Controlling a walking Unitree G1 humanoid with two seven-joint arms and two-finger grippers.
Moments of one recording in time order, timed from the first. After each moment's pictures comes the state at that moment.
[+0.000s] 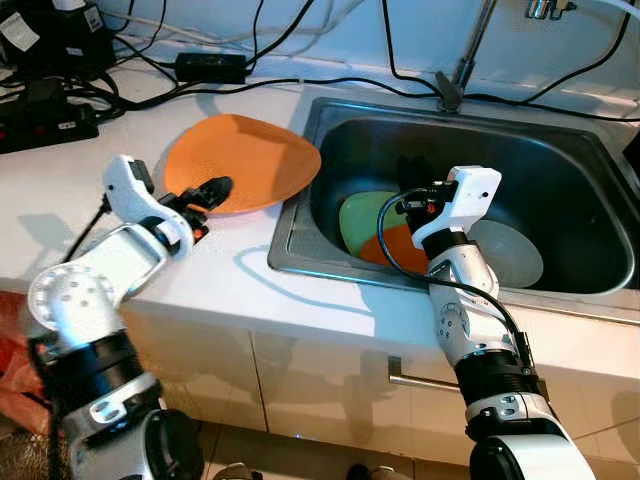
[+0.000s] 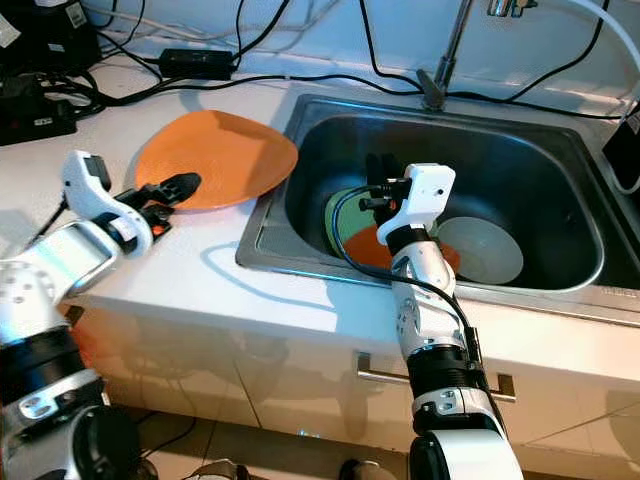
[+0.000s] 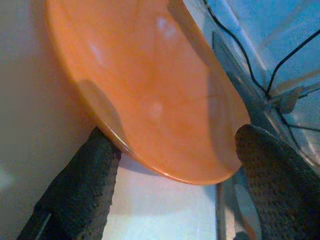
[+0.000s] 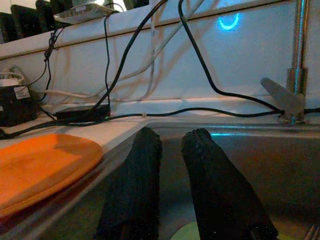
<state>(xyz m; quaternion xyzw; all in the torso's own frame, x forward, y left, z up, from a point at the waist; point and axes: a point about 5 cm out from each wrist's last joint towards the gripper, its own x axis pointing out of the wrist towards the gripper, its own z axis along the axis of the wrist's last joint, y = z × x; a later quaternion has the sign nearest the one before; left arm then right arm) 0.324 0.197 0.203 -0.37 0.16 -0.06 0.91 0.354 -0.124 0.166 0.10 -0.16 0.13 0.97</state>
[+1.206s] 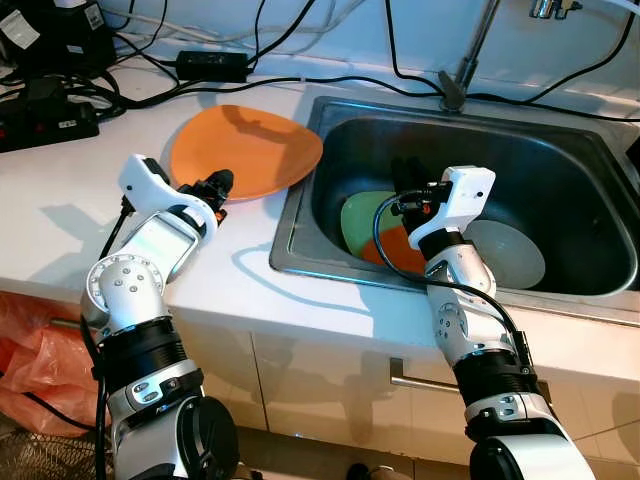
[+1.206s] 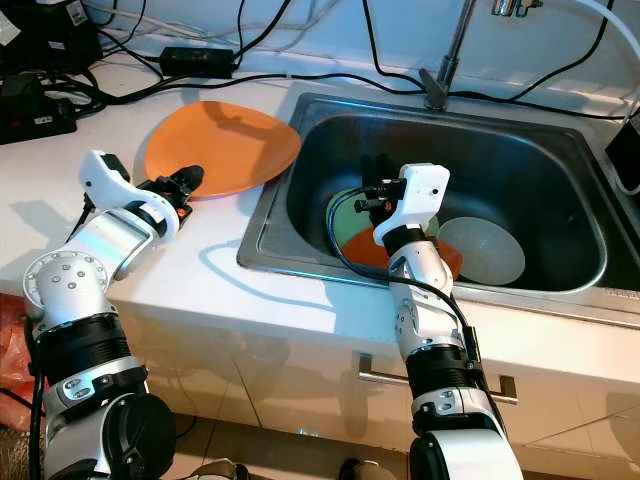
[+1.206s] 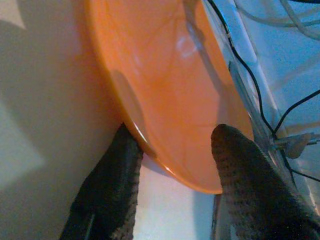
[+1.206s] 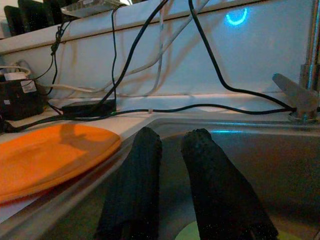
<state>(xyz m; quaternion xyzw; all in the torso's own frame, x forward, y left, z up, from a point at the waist) 0.345 0.178 0.202 -0.43 0.14 0.02 0.89 0.354 -0.120 0.166 0.09 -0.15 0.14 0.97</state>
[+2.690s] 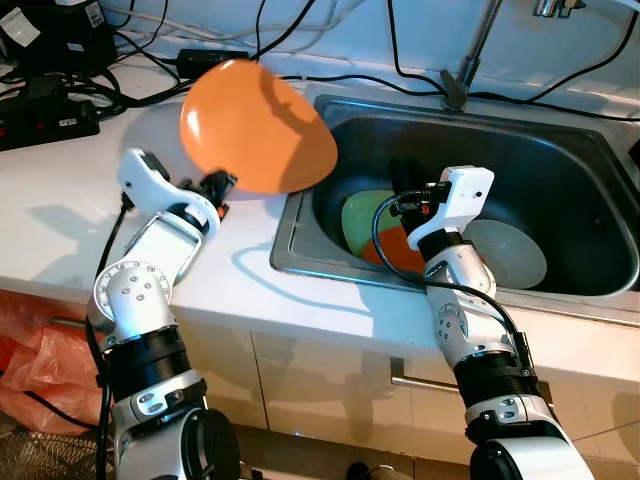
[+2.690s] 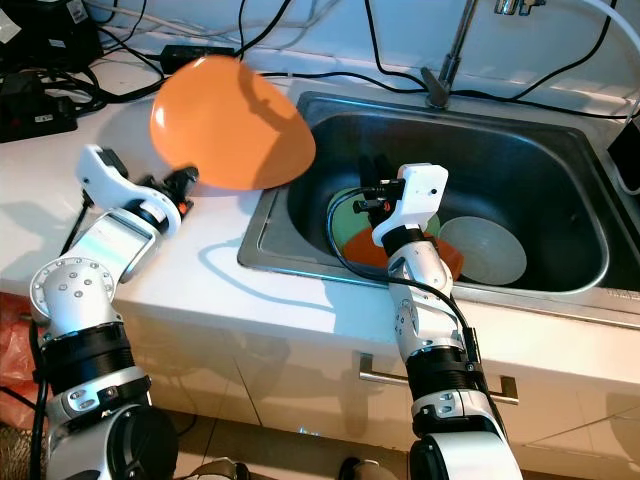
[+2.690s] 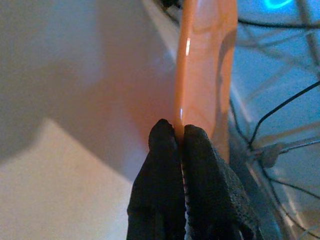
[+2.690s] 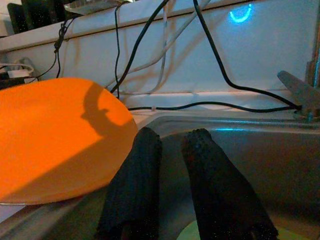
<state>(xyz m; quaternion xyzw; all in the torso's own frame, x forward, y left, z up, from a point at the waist) 0.342 0.174 0.212 -0.44 0.06 -0.01 0.90 0.353 -0.119 0.167 0.09 -0.15 0.15 0.97</state>
